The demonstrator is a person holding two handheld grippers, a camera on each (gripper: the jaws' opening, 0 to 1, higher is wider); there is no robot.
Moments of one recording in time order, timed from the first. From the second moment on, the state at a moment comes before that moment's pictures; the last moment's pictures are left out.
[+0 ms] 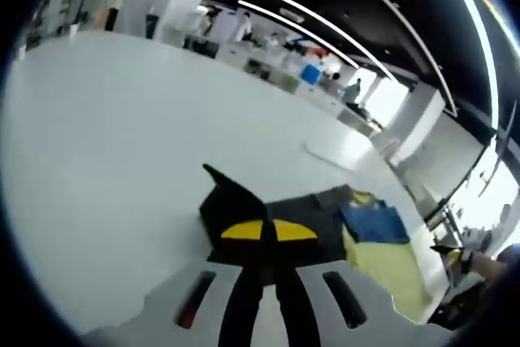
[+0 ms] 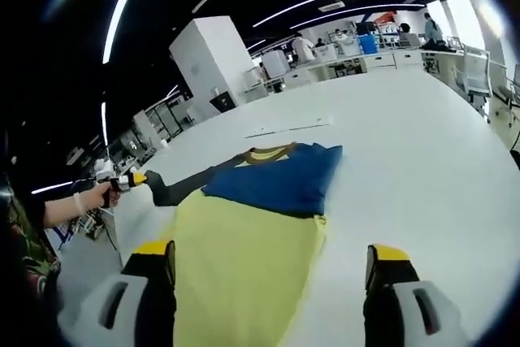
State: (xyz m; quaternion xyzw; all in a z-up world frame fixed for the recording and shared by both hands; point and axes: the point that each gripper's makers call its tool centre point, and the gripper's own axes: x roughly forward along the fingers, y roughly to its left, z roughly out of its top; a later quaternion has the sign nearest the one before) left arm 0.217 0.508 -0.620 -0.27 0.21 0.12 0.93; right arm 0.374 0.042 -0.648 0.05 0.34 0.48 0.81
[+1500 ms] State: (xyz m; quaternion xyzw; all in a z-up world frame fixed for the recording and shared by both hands) left arm 0.378 0.327 -0.581 -0.17 0.24 -0.16 0.94; right arm 0.363 -0.010 -0.657 0.09 0.33 0.44 0.83
